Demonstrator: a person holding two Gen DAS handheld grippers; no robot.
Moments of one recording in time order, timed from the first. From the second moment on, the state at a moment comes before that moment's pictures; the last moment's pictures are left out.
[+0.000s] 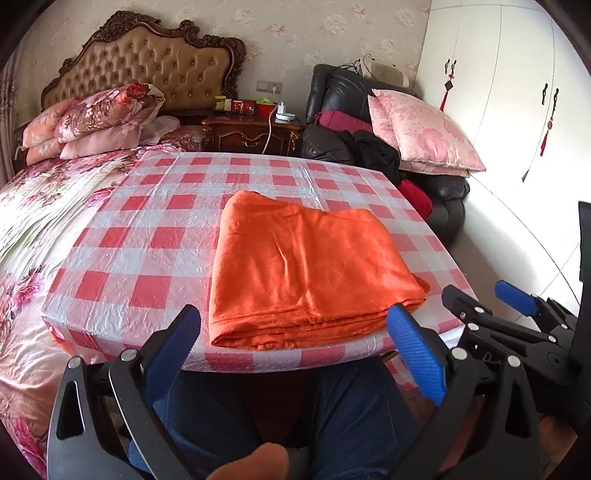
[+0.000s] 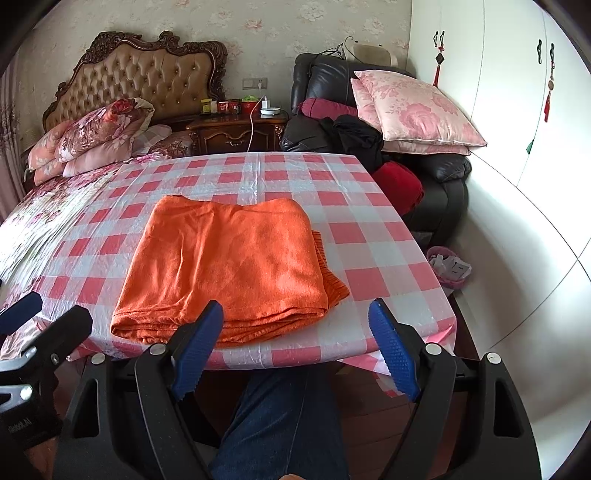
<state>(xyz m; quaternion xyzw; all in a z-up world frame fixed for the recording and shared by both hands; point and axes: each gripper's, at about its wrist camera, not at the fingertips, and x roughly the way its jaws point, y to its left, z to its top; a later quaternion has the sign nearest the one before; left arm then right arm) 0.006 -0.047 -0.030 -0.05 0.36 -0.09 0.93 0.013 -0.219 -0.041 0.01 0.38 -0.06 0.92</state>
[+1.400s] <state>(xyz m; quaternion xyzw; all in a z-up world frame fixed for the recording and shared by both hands) 0.005 -0.051 -0.028 -0.03 0.35 -0.09 0.93 0.014 -0.221 -0.046 0.00 0.38 -0.06 0.92</state>
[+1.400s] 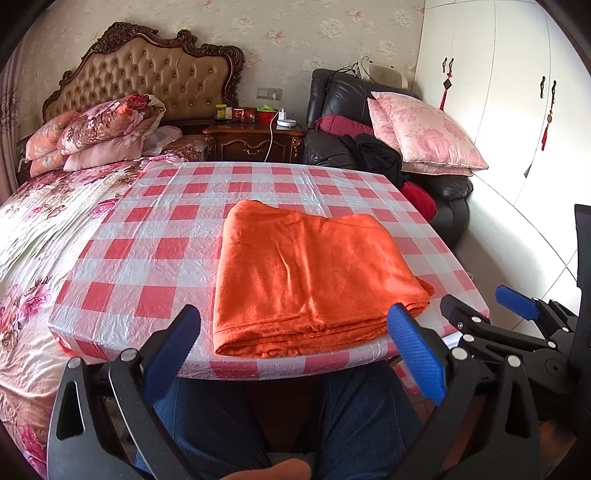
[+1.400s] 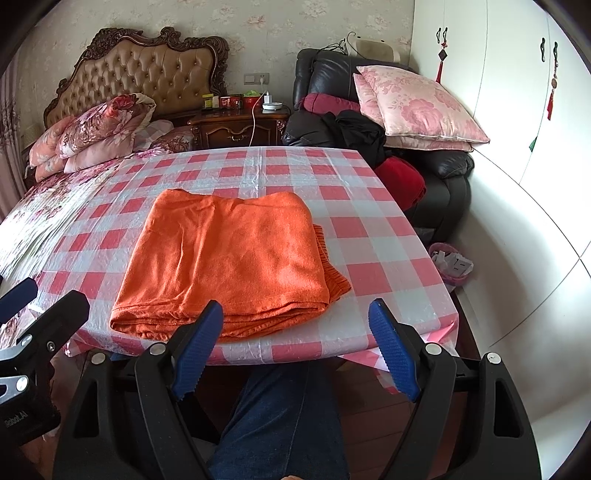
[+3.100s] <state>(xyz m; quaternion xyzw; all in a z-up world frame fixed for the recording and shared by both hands) 0.006 -0.051 -0.029 -0.03 0.35 -0.09 0.93 0.014 -0.221 -0.046 0.00 0.39 -0.06 0.92</state>
